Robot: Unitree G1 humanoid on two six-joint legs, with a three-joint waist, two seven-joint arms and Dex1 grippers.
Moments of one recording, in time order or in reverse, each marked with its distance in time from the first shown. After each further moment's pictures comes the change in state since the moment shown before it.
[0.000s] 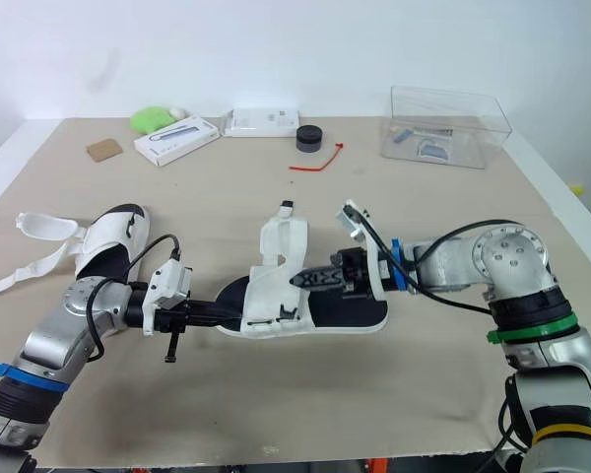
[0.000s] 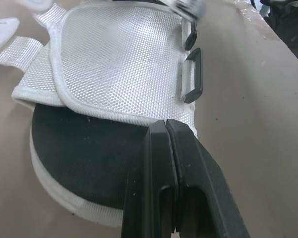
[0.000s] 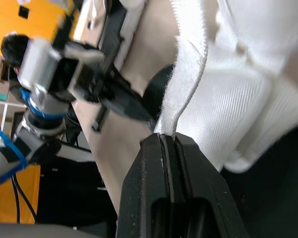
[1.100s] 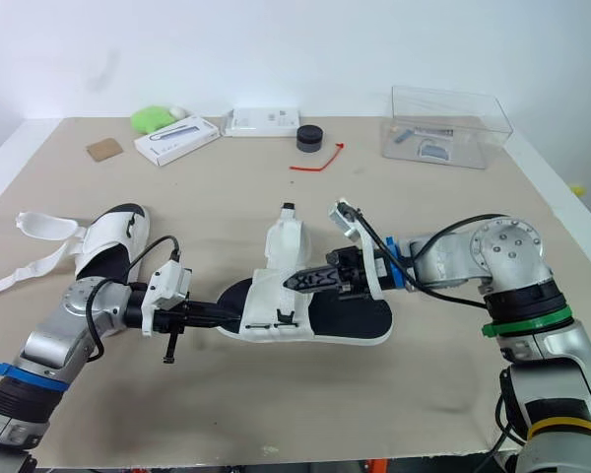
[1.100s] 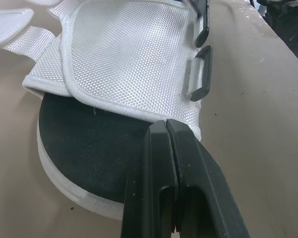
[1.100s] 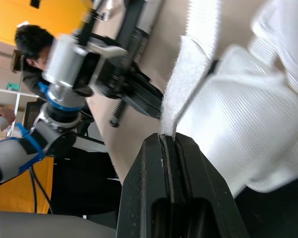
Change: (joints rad) left arm -0.002 0.000 0.000 0.025 0.004 -0.021 -0.019; right arm 0.017 0.013 0.034 0.004 0.092 0.029 -0.068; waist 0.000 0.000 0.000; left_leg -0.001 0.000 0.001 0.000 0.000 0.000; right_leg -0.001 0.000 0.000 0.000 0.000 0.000
